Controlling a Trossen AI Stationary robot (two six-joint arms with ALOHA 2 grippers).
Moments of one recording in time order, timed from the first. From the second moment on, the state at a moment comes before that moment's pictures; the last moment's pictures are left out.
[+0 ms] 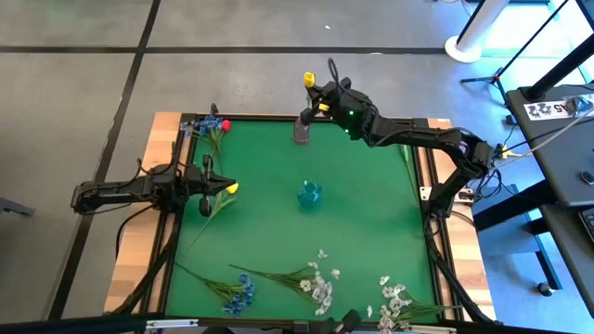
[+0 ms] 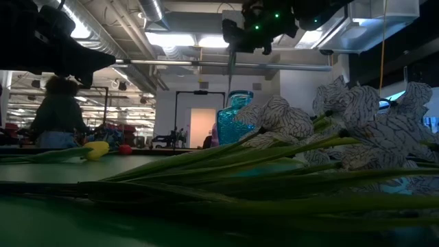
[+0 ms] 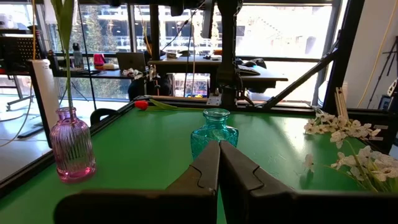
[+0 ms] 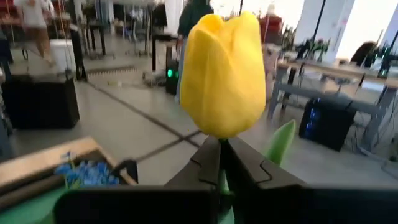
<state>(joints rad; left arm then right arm) 0.10 0.01 0.01 0.01 -0.04 -0.02 -0.41 1.66 1.28 0.37 0.40 -0.04</state>
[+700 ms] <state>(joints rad) 0.10 0.01 0.01 0.01 -0.04 -0.02 -0.32 1.62 1.79 -0.98 0.26 0.21</state>
